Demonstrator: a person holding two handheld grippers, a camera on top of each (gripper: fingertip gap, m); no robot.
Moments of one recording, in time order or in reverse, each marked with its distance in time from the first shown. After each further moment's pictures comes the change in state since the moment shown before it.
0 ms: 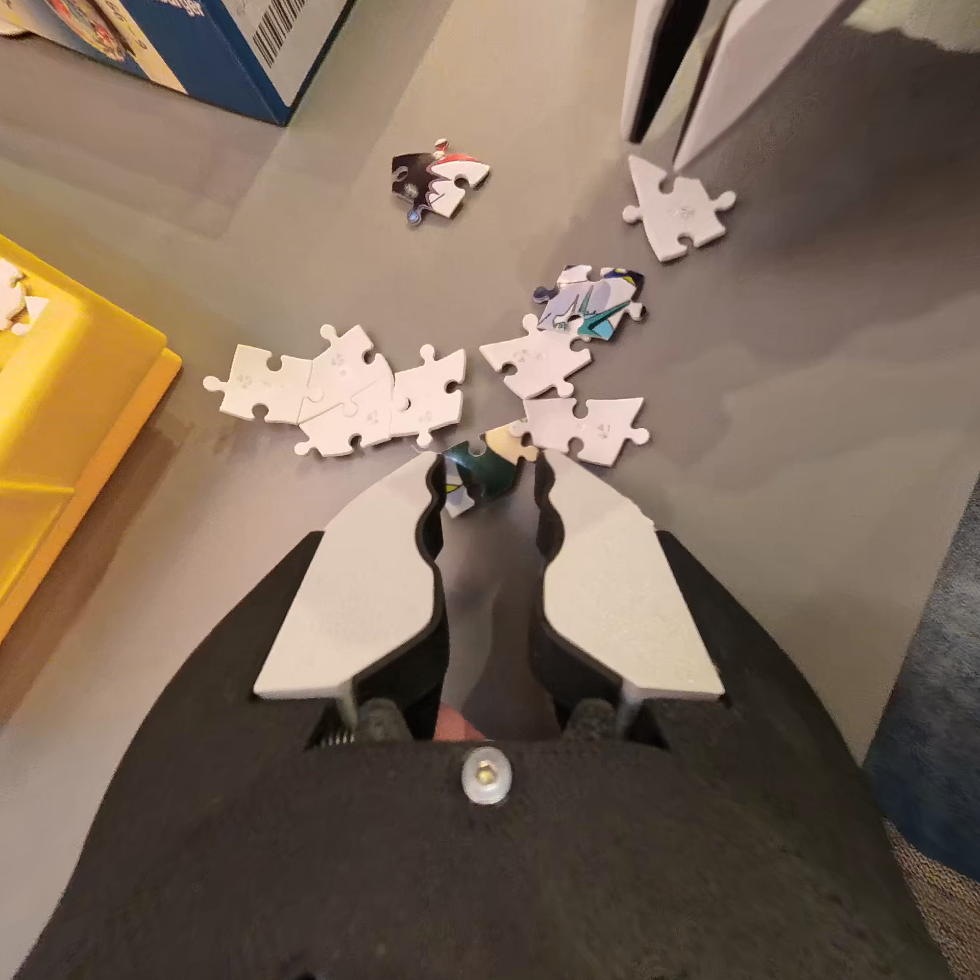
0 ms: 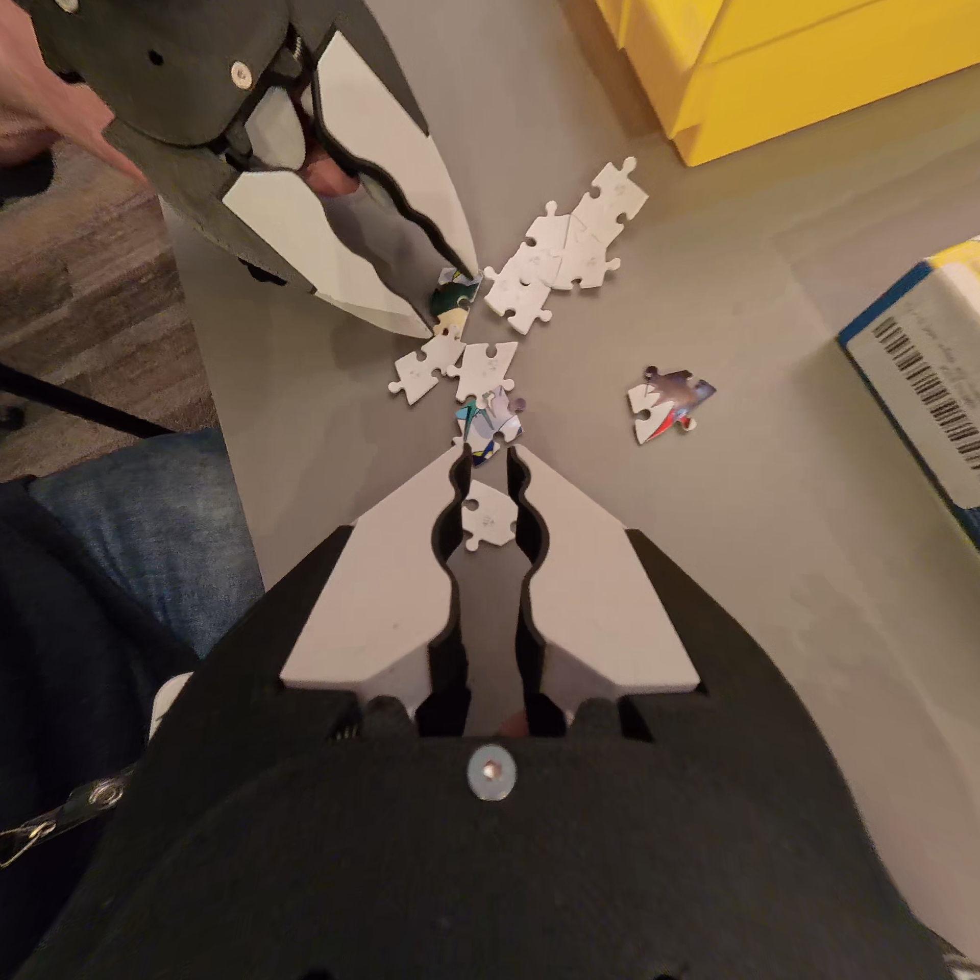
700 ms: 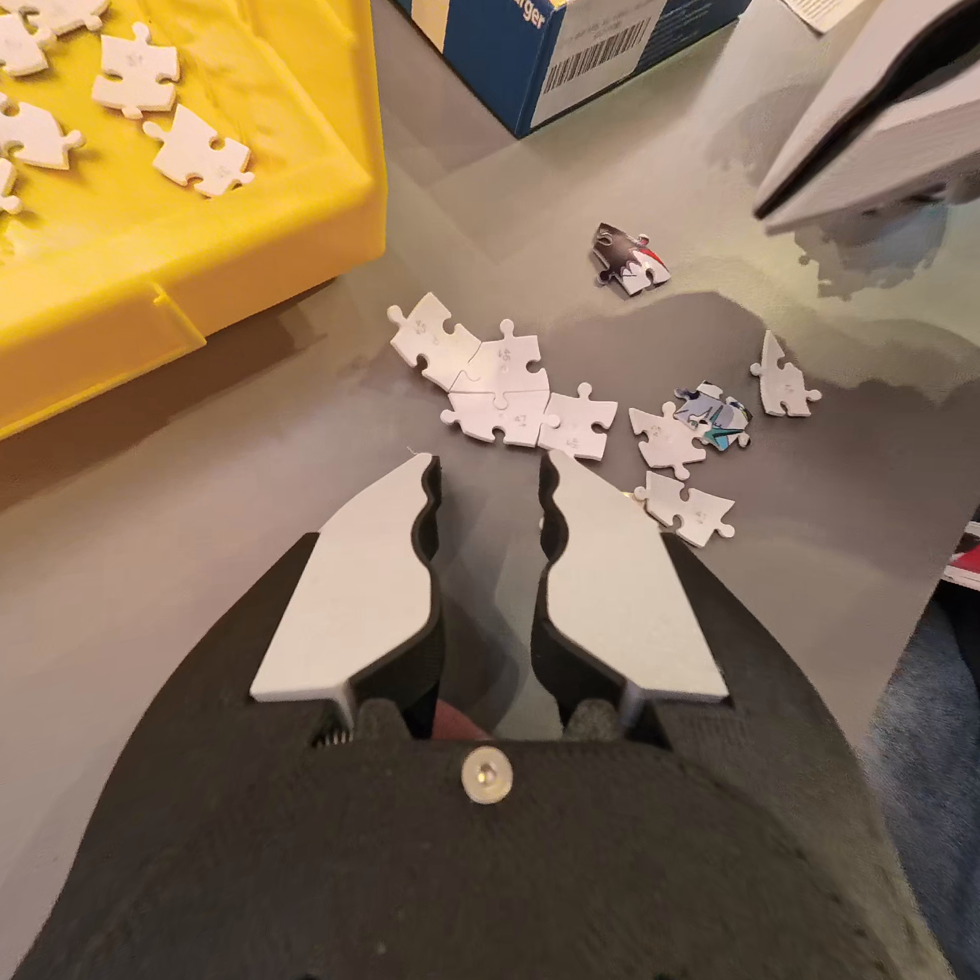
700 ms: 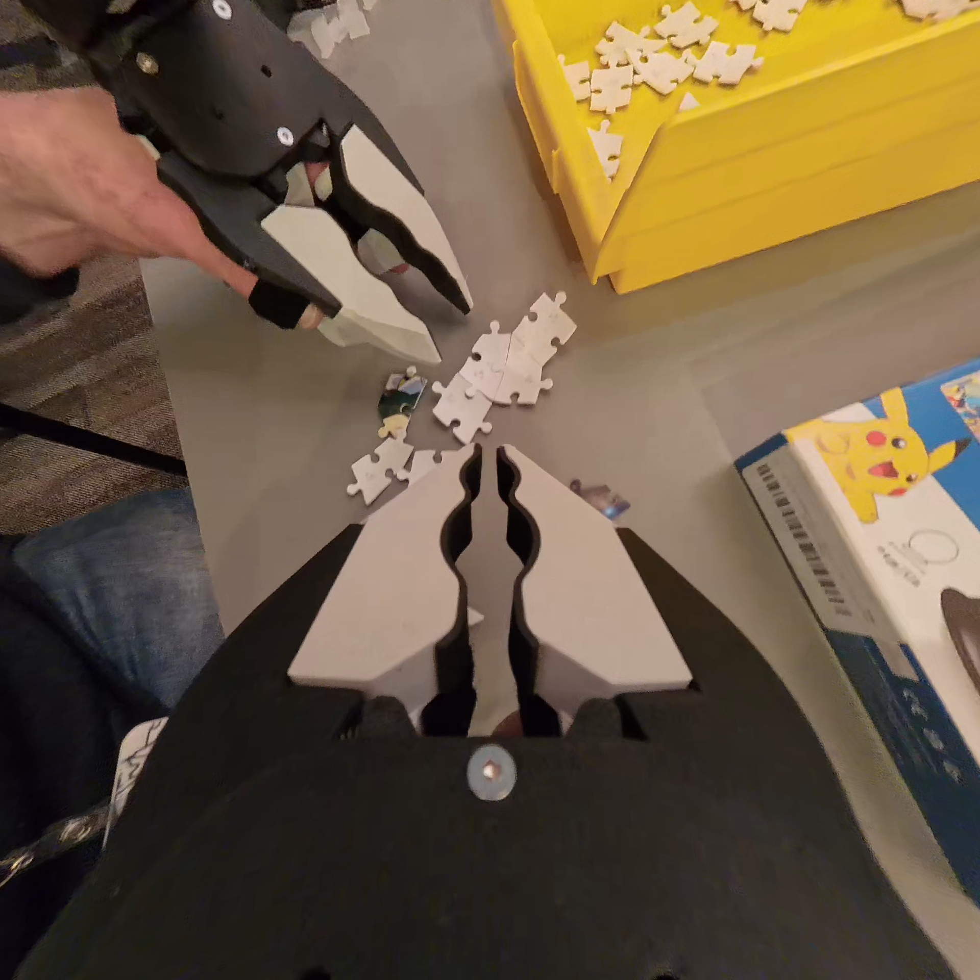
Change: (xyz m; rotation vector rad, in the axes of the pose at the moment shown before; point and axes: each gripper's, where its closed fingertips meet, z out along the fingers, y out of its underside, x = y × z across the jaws) left arm -0.050 0.003 -0.004 0.101 0.029 -0.499; right arm 0.030 -0.056 0.008 -0.004 -0.006 -0.015
